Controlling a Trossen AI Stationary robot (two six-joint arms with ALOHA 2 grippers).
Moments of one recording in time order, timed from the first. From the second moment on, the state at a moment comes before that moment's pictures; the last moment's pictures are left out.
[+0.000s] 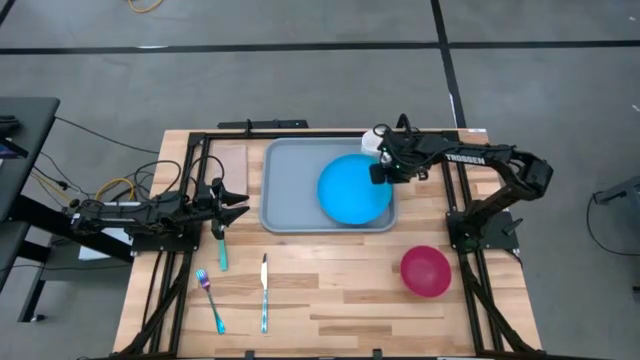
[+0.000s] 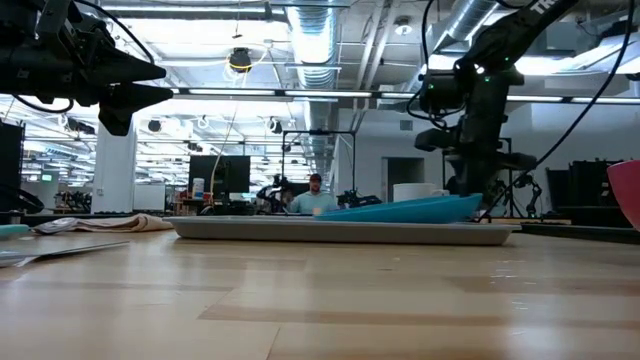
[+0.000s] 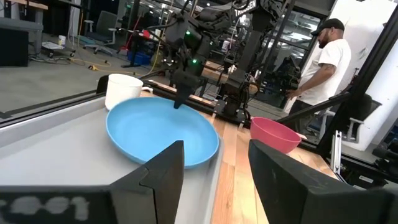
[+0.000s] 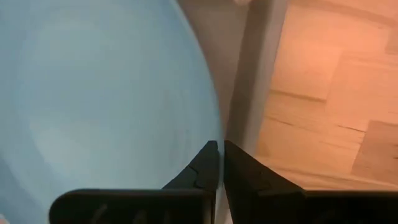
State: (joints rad) left arm -0.02 0.01 0.02 0.03 -0.22 -0.31; right arm -0.58 1.49 0.90 -0.75 -0.08 0.81
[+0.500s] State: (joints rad) left arm -0.02 0.01 0.02 0.03 -0.22 -0.31; right arm -0.55 1.49 0.91 -0.78 -0.04 0.80
